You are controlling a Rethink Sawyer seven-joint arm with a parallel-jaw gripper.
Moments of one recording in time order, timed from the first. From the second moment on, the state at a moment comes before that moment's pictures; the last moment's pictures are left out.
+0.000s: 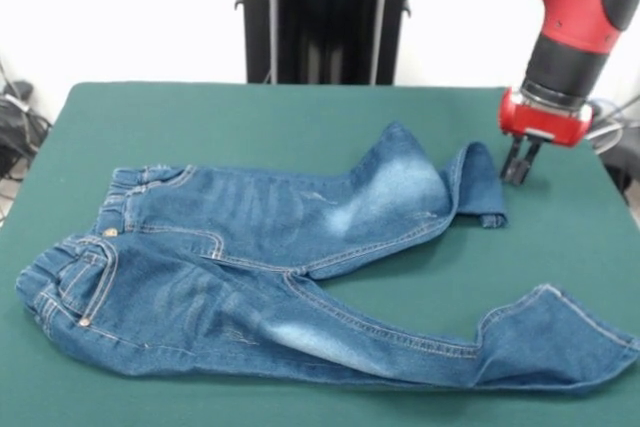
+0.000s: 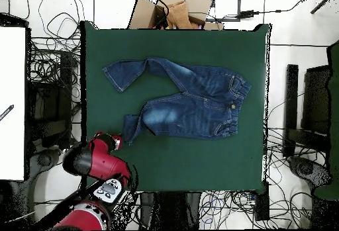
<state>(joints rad) 0.42 -0.40 -0.12 1.99 0.76 -0.14 1.56</state>
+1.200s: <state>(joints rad) 0.32 -0.57 -0.12 2.04 0.75 -0.05 1.56</state>
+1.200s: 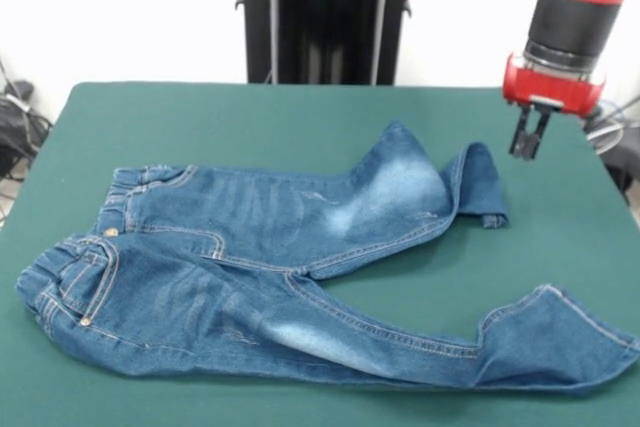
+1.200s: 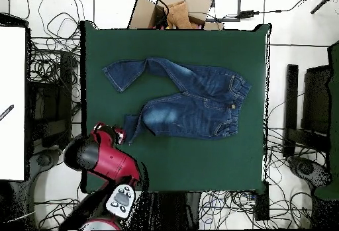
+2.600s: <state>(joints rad) 0.12 -0.42 -0.12 2.04 0.51 -0.09 1.56</state>
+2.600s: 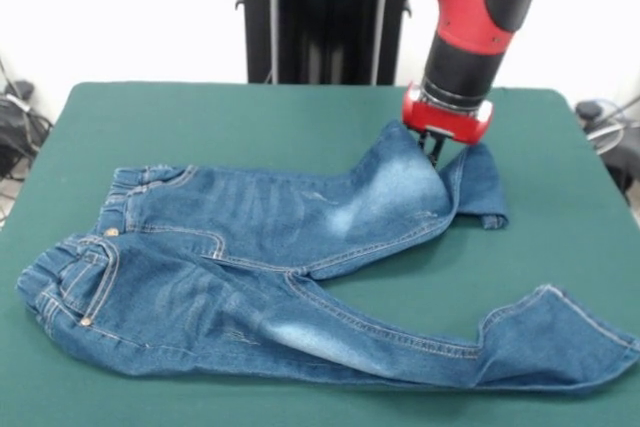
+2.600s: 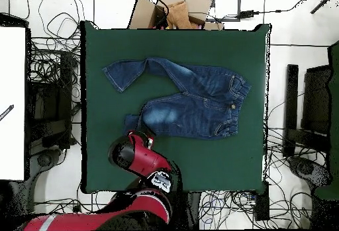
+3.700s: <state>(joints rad) 0.20 -0.41 -0.13 2.03 0.52 -0.11 1.56</state>
